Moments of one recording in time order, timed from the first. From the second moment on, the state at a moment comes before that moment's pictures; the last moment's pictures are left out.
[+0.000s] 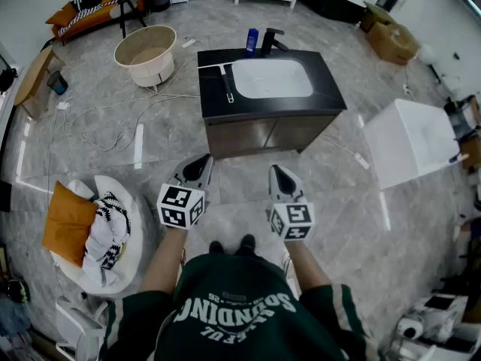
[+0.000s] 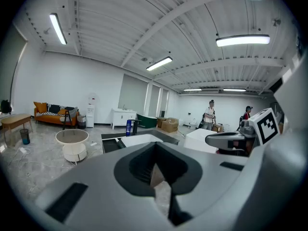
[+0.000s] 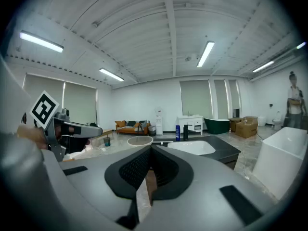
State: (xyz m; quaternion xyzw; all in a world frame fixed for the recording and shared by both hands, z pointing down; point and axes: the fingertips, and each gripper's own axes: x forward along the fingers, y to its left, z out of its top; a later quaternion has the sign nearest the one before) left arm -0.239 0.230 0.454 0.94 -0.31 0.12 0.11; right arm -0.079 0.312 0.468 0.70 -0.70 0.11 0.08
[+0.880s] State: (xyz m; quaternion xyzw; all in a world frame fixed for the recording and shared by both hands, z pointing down) left arm -0.191 0.238 0.468 0.94 -0.31 0.14 0.10; right arm -0.040 0.305 0.476 0.67 -0.72 0.12 0.07
